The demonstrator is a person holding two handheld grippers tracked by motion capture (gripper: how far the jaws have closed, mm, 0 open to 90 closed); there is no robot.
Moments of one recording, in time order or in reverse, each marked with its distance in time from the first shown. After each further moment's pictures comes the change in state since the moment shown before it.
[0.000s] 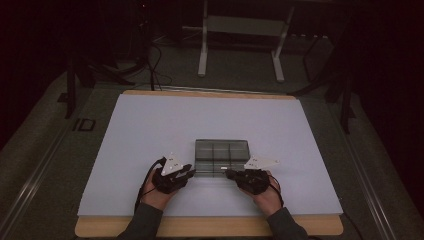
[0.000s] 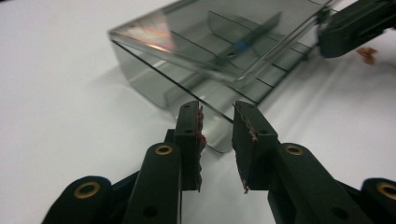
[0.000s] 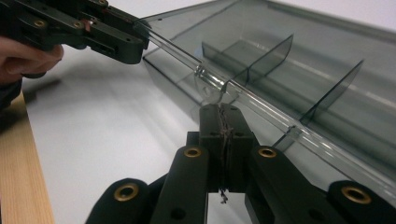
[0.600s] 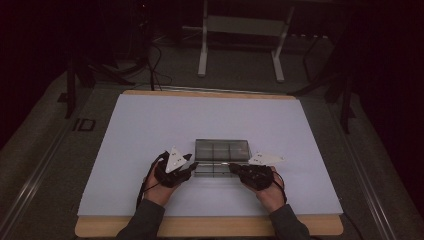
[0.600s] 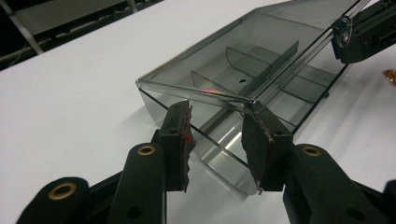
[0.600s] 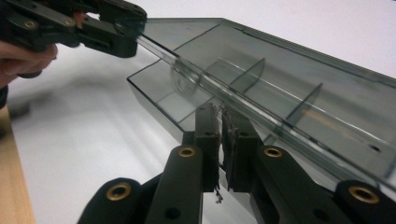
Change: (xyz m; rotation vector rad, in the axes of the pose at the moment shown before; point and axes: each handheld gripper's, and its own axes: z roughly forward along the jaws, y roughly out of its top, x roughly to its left) left arm 0.000 0.022 0.001 -0.070 0.063 0.073; right arm -0.007 0.010 -0.011 -0.035 -0.053 -0.007
